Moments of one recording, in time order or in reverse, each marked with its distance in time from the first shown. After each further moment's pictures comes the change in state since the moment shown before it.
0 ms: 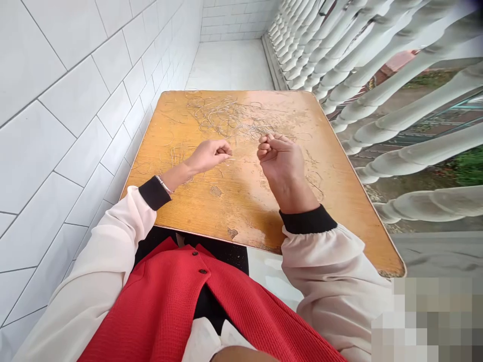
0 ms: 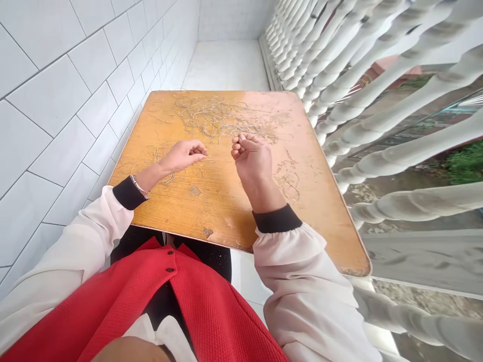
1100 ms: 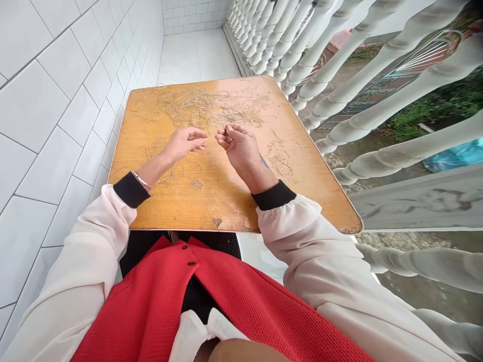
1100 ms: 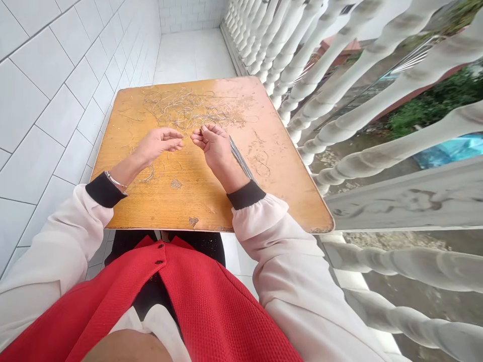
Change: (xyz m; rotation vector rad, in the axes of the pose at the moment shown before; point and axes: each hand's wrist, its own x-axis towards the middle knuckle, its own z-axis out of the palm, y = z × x) left_hand 0.011 0.013 -0.011 -0.122 -0.020 -0.178; right_hand 0.004 0.016 0.008 -0.002 -0.015 0.041
